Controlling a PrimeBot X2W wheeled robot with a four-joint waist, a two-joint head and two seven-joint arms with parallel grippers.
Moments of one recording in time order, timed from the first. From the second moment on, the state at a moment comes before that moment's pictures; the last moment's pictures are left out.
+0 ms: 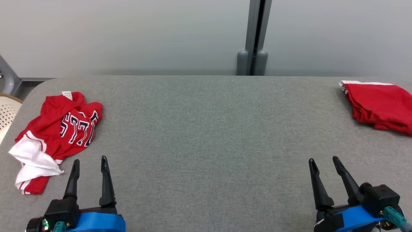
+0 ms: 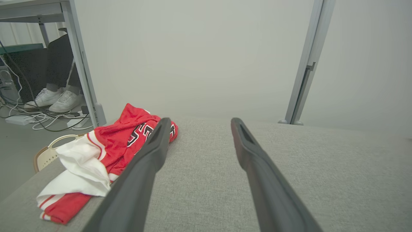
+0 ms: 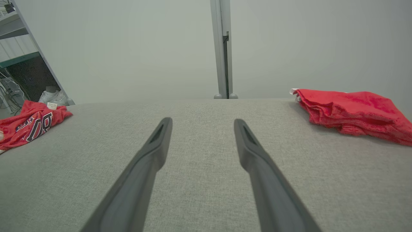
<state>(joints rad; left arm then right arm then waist) 0.01 0.06 0.03 0.18 -0.12 -0.03 -0.26 0.03 -0.05 0.00 0.07 0.18 0.13 -0.14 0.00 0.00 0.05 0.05</state>
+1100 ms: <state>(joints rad) 0.06 0.09 0.09 0.17 -0.14 0.01 -0.26 -0.01 -0.05 0.05 0.15 0.18 0.13 -0.17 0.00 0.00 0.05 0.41</state>
